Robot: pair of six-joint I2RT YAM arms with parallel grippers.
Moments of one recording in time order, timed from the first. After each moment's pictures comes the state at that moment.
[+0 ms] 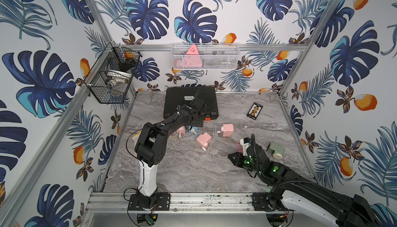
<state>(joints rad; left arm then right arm) -0.46 1.95 1.57 -0.75 -0.21 -0.42 0.78 0.83 0.37 -0.19 -0.04 0.95</state>
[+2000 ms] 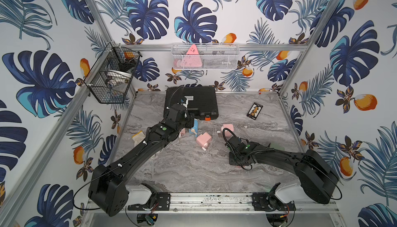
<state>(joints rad) -0.46 1.32 1.07 -0.31 -0.18 -0.26 0.78 1.46 0.72 -0.62 0.18 0.81</state>
